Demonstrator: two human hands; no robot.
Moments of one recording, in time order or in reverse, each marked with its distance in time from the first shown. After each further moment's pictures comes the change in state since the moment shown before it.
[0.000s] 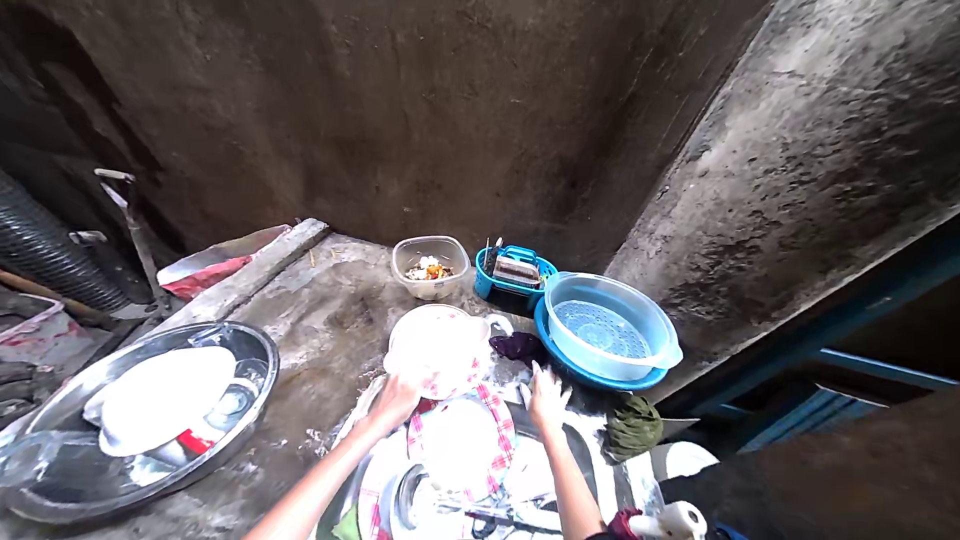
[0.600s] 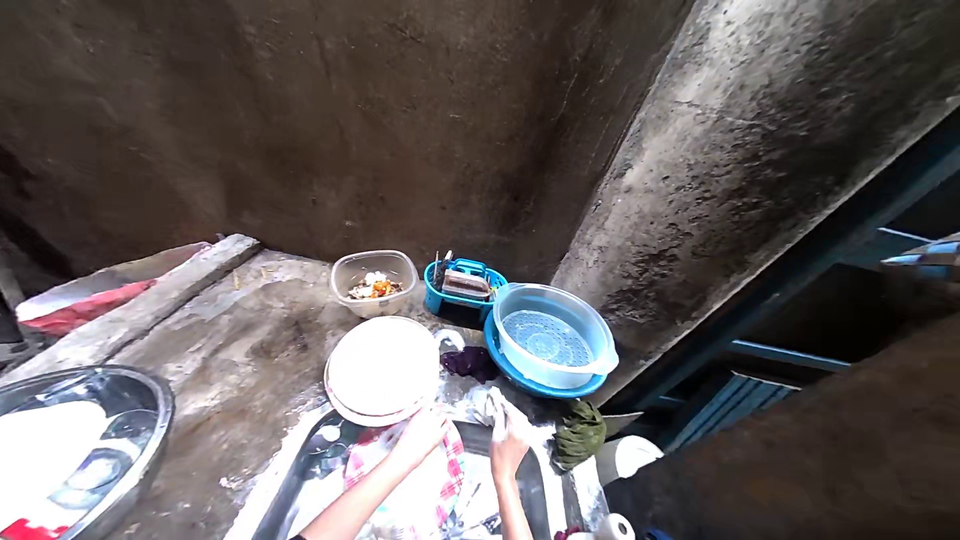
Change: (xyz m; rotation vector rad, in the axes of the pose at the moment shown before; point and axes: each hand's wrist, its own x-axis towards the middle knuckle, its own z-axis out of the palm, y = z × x) left_hand 0.052 0.041 0.140 0.197 -0.699 0.095; right_hand -0.043 0.011 0.011 0.499 0.751 0.009
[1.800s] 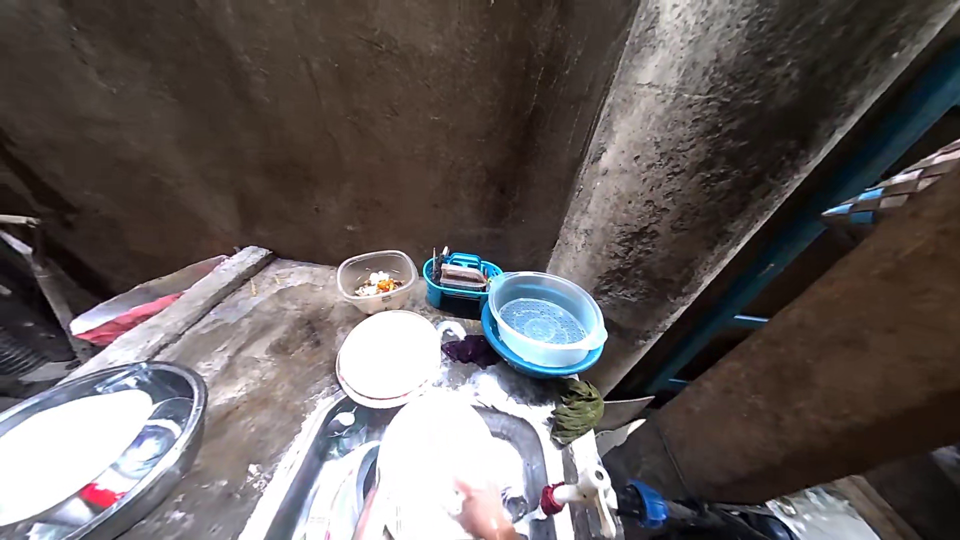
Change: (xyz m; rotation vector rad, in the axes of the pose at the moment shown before) left_hand -0.154 0.093 0.026 -1.651 0.745 -0.780; right_hand -0.083 -0.027 -0.074 -0.159 -1.086 -0.227
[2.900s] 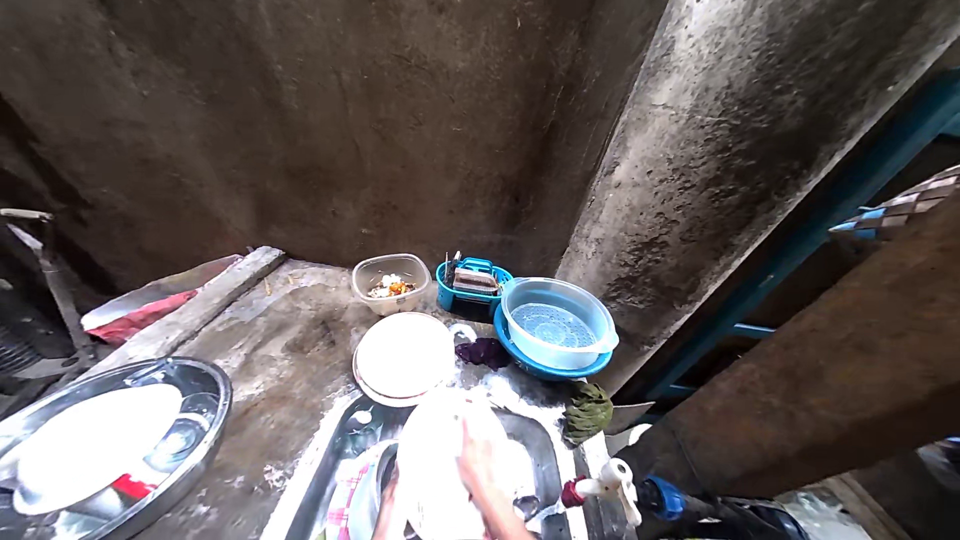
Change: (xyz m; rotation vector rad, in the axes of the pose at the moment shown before) left_hand -0.003 0.010 -0.013 0.047 -0.055 0.093; right_hand 0.056 -0.042 -0.009 0.151 0.256 0.154
